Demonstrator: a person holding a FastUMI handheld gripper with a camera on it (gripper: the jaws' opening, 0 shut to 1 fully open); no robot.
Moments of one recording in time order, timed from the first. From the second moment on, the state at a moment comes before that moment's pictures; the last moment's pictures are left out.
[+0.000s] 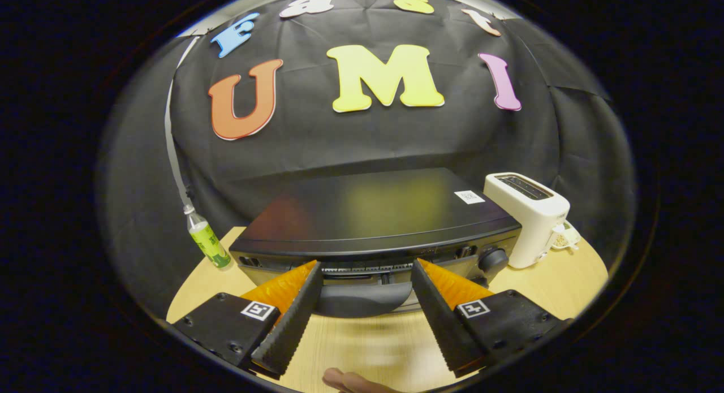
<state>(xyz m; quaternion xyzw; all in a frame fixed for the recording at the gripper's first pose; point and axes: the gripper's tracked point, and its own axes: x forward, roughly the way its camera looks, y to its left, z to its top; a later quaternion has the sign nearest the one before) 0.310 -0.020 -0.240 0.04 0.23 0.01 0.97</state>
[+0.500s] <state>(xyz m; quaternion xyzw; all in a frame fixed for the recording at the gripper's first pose) 0.256 -0.019 -0.262 -0.01 0.25 0.00 0.97</state>
